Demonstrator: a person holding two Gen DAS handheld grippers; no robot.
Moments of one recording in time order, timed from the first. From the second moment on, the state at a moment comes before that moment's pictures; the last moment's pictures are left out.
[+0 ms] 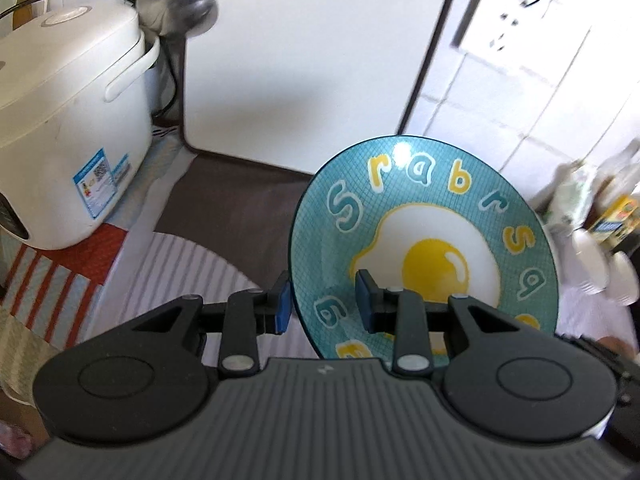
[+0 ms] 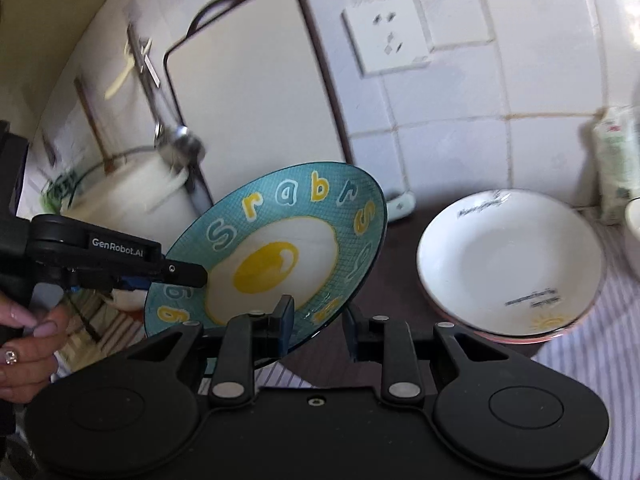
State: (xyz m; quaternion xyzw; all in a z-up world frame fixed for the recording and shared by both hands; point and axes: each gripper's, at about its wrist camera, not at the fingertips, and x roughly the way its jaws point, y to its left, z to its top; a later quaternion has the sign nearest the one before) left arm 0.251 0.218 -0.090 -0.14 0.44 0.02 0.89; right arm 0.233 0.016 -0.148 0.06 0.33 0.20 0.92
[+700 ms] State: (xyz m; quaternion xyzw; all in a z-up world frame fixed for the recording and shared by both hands) left arm 0.300 0.116 -0.065 -0.13 0.44 -0.09 0.89; right arm 0.222 -0.080 -0.106 0.10 0.31 0.11 0.94
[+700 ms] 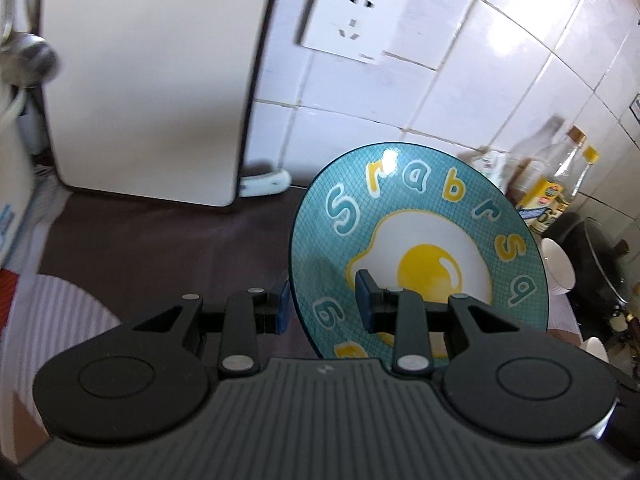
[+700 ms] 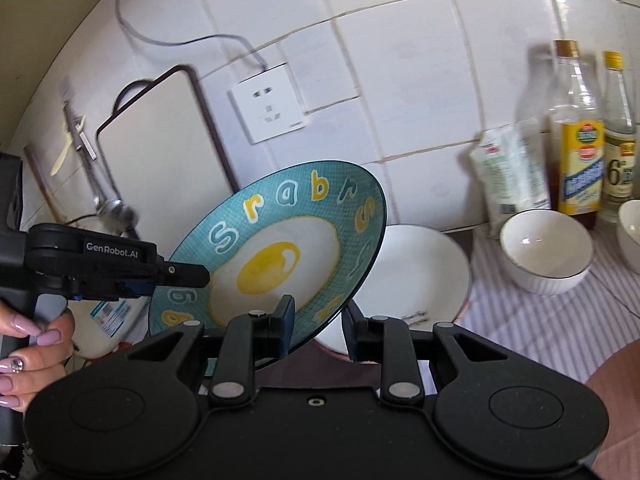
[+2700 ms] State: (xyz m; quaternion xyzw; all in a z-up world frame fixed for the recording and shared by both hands) left arm 0.391 0.047 -0.167 -0.06 0.55 -0.07 0.83; right arm 0.315 -0.092 -0.172 -0.05 0.44 -0.02 0.90
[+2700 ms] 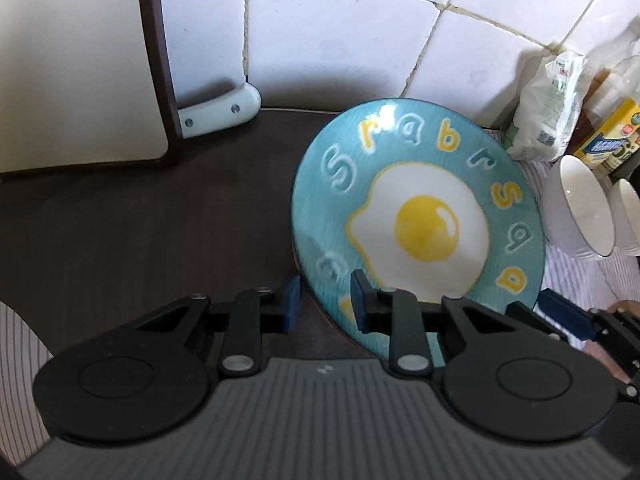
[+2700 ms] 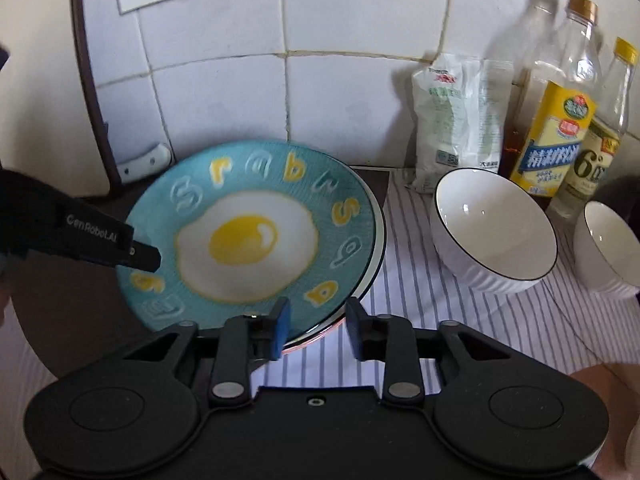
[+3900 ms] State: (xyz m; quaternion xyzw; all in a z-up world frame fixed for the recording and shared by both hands) left arm 0.248 -0.020 -0.005 0.08 0.51 -0.10 0.85; right arm 0.176 -0.130 -0.043 -0.01 0.33 0.02 0.94
